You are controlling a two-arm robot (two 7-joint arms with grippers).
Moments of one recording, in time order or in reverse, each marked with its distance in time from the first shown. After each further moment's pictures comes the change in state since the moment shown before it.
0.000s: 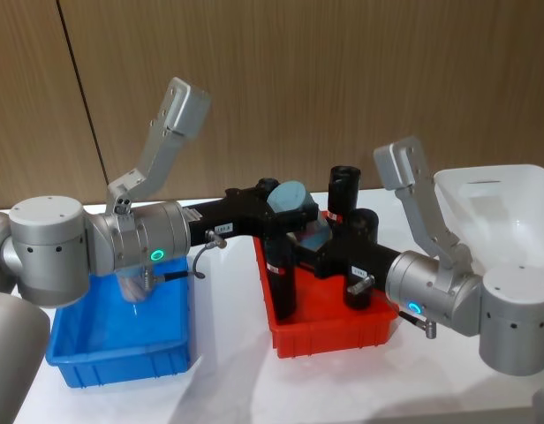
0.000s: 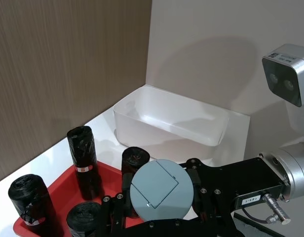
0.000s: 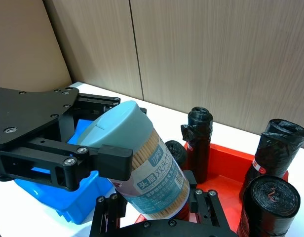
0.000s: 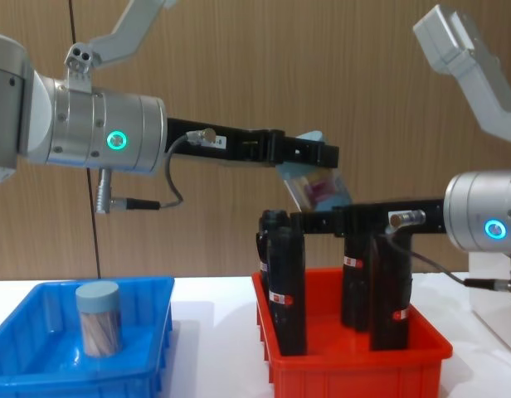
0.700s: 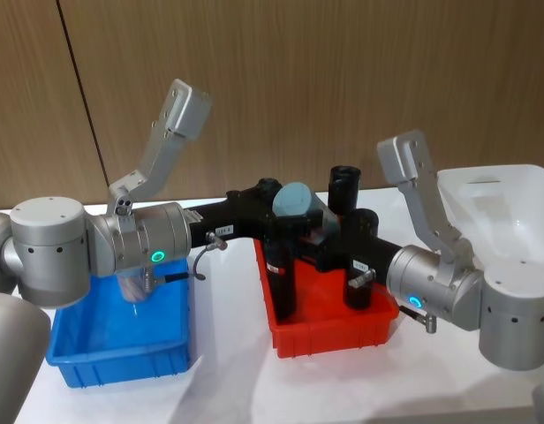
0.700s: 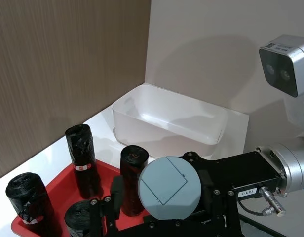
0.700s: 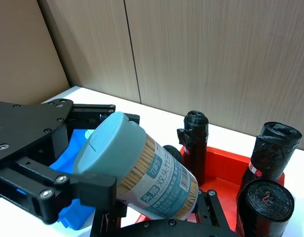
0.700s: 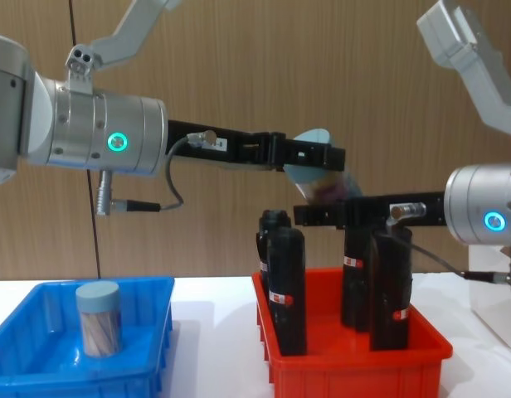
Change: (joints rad) left arm 0.000 0.000 0.001 0.000 0.001 0.003 -0.001; right arm 0.011 -0.001 0.001 0.006 0.017 0.004 -0.014
